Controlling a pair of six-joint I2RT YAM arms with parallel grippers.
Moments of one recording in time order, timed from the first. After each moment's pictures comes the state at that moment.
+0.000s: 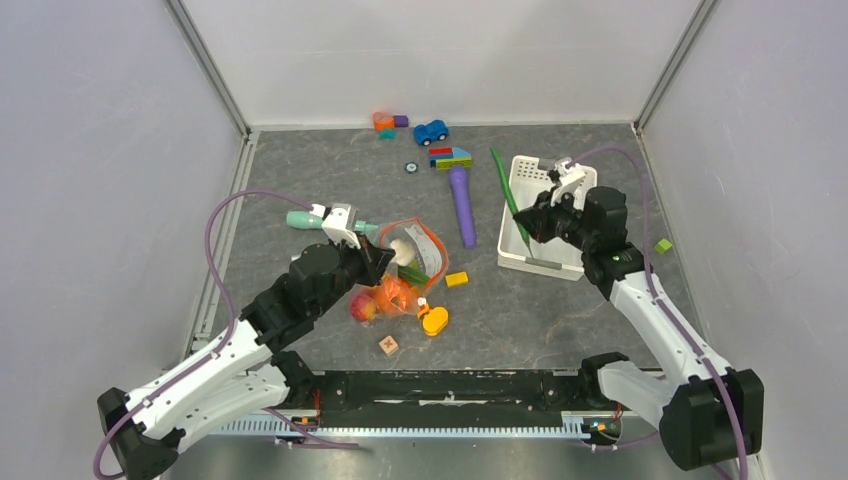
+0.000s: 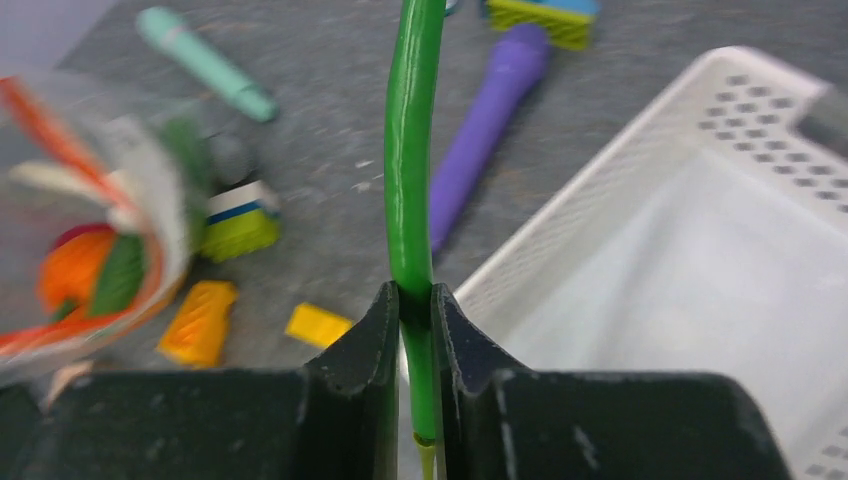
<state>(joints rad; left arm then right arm) -0.82 0.73 0.66 -0.21 -0.25 -0.53 0.21 1.05 0.72 0.01 -0.37 0.06</state>
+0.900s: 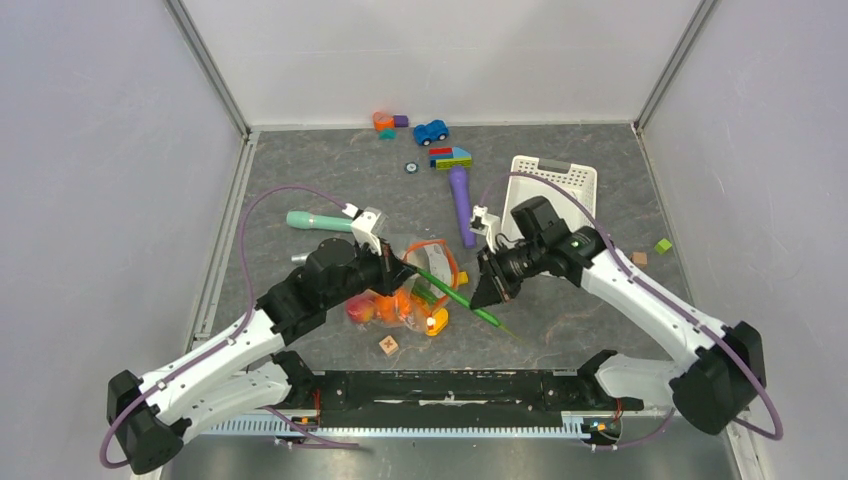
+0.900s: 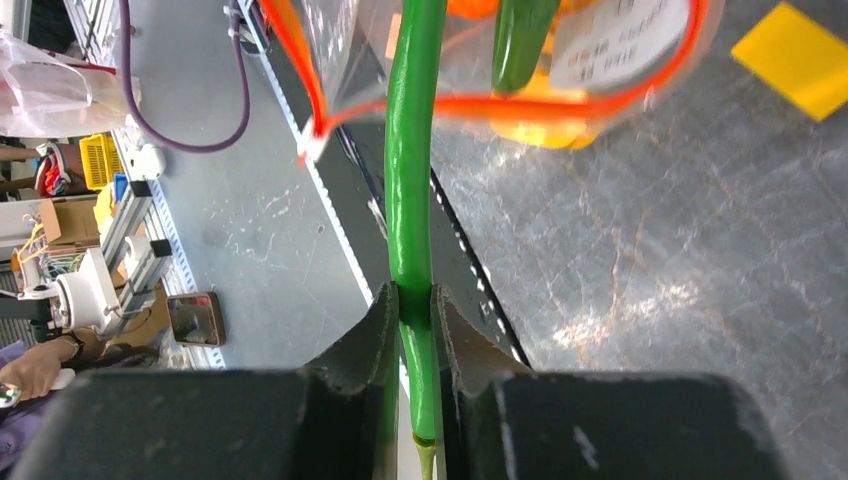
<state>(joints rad) -0.82 0.82 0.66 -0.18 0.00 -0.50 0.60 1.15 0.93 -0.72 -0.76 0.10</state>
